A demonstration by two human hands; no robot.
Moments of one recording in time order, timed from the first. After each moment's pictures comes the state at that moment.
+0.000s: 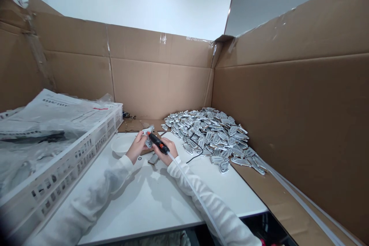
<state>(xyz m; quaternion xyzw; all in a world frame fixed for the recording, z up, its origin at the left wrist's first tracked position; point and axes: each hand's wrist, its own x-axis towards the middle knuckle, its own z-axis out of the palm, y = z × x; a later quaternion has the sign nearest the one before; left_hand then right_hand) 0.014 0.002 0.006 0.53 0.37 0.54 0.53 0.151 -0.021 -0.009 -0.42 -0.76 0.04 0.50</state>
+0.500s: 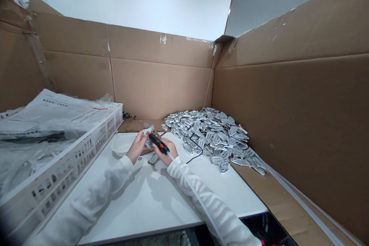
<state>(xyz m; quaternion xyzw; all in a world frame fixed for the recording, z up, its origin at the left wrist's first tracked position) 0.014 0.004 0.005 0.54 0.37 0.54 0.53 0.150 -0.020 -0.011 -0.41 -0.76 0.03 0.51</state>
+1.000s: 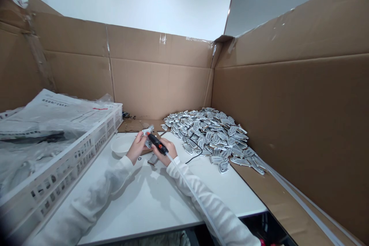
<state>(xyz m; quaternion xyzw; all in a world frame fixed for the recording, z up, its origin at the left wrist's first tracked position) 0.015 0.006 0.001 0.54 0.37 0.54 0.53 0.150 -0.018 -0.014 -0.43 -0.76 0.02 0.50</state>
